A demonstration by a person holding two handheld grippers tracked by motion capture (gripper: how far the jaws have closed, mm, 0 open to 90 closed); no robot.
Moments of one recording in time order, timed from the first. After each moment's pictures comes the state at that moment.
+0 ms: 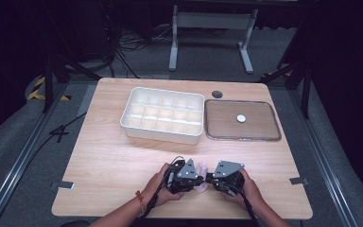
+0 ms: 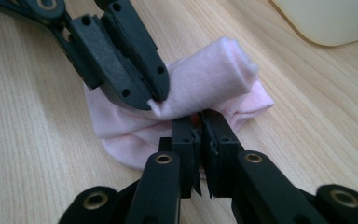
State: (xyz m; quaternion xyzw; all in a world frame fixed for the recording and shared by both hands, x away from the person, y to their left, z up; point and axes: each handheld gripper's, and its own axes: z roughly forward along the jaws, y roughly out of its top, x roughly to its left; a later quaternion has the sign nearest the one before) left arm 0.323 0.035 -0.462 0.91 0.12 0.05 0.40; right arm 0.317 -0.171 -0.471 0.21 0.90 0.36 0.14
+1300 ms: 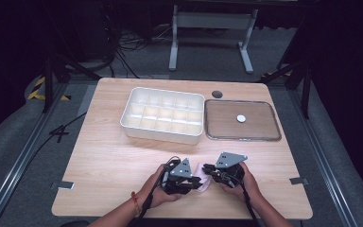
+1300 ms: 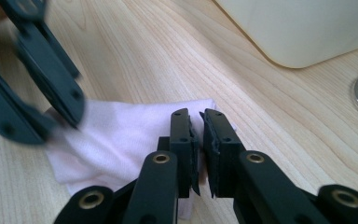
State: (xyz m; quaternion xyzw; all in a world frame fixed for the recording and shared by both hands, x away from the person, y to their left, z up) left arm 0.319 0.057 -0.448 0.89 0.12 0.00 0.44; right arm 0.337 -0.174 -0.468 0.23 0.88 0.40 0.14
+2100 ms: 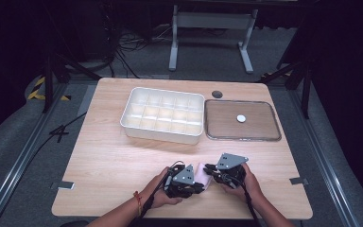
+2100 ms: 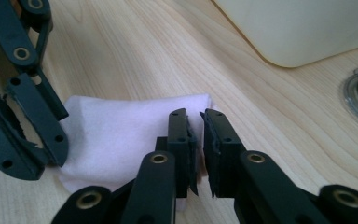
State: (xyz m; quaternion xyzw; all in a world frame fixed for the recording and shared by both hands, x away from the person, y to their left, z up) left arm 0.319 0.040 -0.473 0.90 0.07 0.00 0.42; right arm 0.335 -0.178 -0.467 0.22 0.88 0.39 0.16
